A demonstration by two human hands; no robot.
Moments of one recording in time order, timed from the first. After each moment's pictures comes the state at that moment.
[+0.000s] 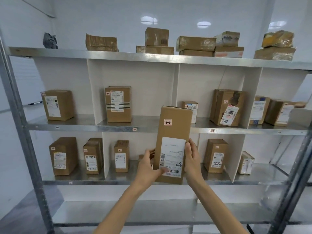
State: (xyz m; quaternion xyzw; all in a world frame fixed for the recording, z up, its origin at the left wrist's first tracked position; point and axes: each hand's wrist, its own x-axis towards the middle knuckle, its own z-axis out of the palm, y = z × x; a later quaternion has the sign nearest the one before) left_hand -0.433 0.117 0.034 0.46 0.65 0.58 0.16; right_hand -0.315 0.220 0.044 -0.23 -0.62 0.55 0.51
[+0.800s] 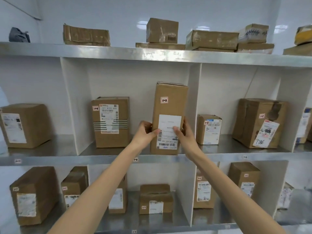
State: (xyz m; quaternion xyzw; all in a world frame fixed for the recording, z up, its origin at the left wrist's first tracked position) left_hand -0.656 0.323 0.140 0.45 0.64 0.60 0.14; right_hand -0.522 0.426 0.118 -0.14 -0.69 0.52 0.48
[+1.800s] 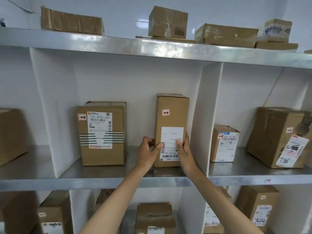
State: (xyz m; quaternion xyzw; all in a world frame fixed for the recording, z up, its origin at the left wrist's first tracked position) left_hand -0.711 0.415 0.092 0.43 0.66 0.61 0.09; right_hand -0.592 0.496 0.085 -0.17 -0.71 0.47 0.49
